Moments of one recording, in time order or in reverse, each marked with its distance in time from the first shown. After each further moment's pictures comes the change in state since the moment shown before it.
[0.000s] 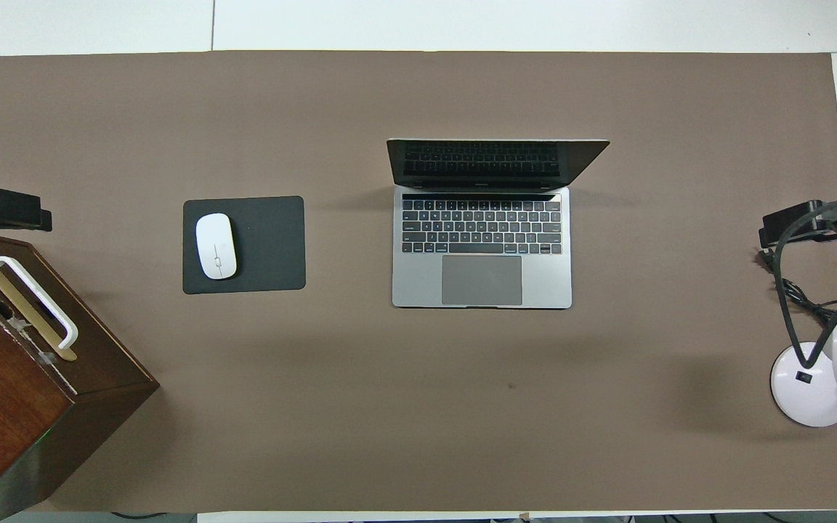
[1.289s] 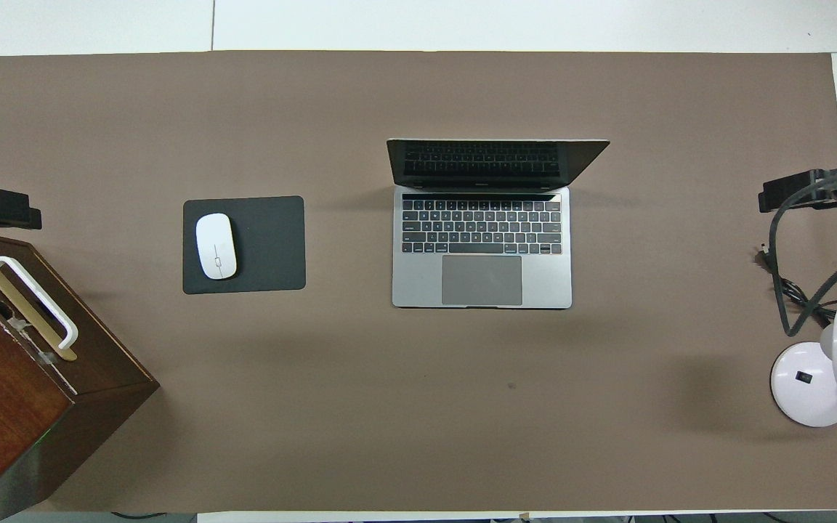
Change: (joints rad) left arm 0.025 0.000 0.003 -0.018 0.001 0.023 0.000; right arm 0.000 0.016 0.000 0.005 0.000 0.129 0.000
